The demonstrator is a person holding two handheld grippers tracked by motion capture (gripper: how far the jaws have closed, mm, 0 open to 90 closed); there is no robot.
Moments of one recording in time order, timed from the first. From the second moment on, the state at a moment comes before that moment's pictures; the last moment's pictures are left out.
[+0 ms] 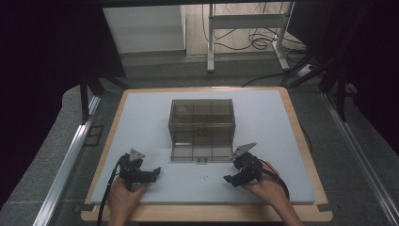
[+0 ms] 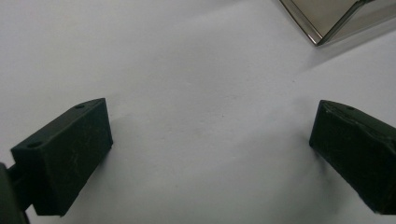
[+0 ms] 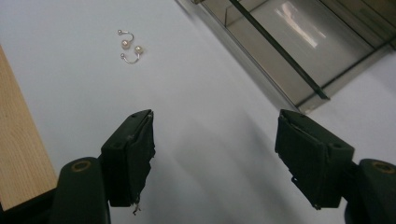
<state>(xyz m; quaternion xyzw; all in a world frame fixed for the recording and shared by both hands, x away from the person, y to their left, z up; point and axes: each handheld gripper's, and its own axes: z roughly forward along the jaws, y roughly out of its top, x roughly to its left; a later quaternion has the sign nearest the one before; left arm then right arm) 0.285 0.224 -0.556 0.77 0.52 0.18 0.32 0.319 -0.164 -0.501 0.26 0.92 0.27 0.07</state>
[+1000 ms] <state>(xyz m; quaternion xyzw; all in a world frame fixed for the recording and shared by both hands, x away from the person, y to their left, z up) 0.285 0.224 -0.556 0.77 0.52 0.18 0.32 0.344 -0.123 -0.492 0.23 0.95 0.22 0.03</state>
